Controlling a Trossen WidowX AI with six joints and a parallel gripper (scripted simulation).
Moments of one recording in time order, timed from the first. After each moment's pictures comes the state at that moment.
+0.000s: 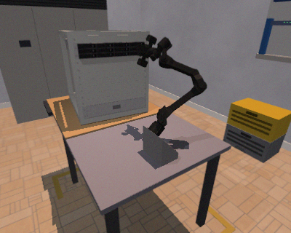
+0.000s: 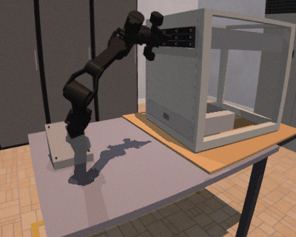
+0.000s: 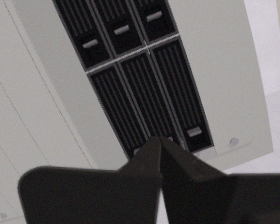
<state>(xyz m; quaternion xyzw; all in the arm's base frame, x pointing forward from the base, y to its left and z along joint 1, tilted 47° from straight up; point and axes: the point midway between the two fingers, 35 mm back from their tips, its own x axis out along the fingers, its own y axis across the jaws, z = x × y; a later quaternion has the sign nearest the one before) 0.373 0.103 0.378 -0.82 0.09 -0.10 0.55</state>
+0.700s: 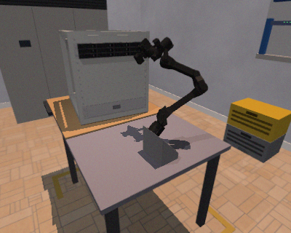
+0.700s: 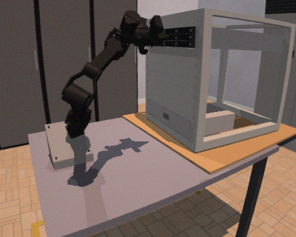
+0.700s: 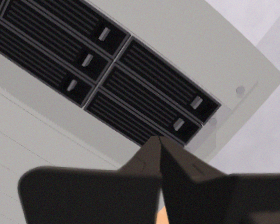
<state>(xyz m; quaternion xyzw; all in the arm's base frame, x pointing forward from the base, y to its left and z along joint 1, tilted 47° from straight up) 0.359 0.108 0.378 -0.64 0.05 -0.13 0.76</state>
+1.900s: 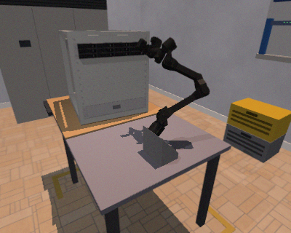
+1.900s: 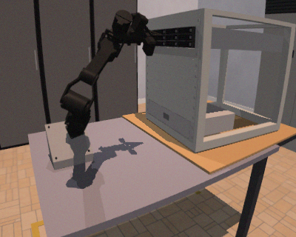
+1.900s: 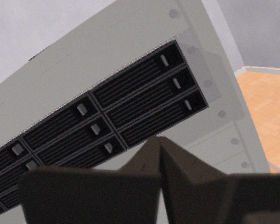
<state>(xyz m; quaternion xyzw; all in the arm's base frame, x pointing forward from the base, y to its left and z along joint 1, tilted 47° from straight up) 0.330 0.115 0.377 -0.12 -0.03 -0.14 0.98</state>
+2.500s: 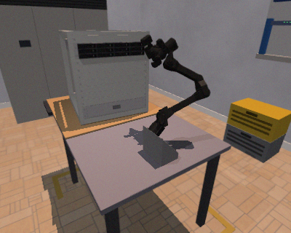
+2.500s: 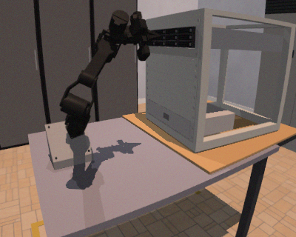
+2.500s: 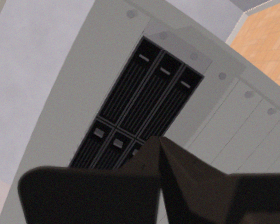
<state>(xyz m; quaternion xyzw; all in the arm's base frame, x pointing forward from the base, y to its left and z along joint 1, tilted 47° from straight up) 0.319 0.117 0.377 0.12 -0.06 -0.13 0.98</state>
